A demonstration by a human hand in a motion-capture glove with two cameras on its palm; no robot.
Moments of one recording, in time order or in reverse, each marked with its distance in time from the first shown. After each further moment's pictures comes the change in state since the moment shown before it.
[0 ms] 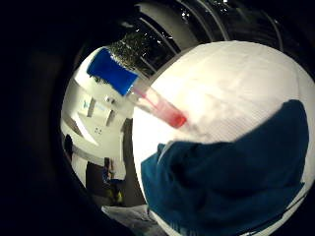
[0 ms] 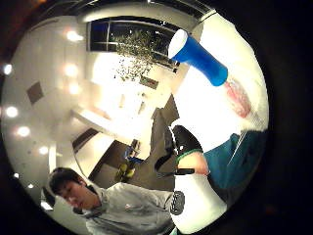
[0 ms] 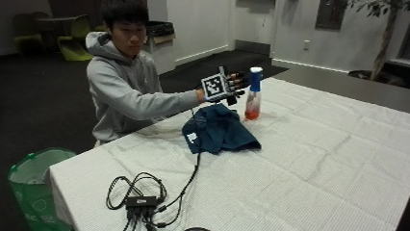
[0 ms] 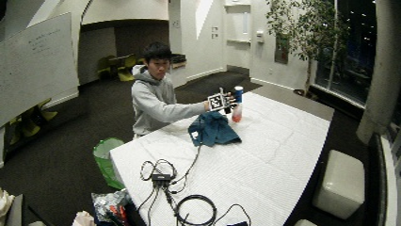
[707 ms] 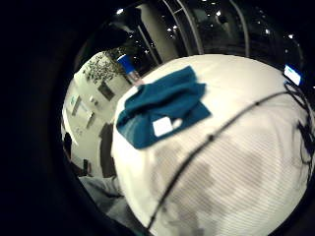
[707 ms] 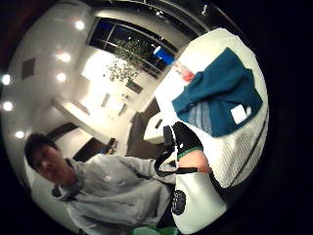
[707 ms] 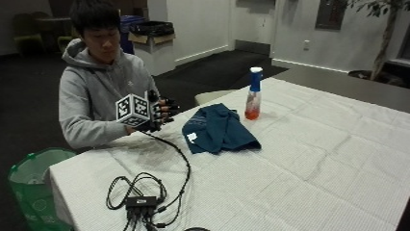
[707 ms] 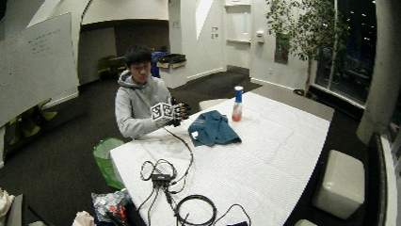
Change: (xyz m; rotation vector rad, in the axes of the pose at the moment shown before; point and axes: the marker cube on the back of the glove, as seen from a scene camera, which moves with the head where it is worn) arm 0.047 0.250 -0.190 0.194 0.300 -0.043
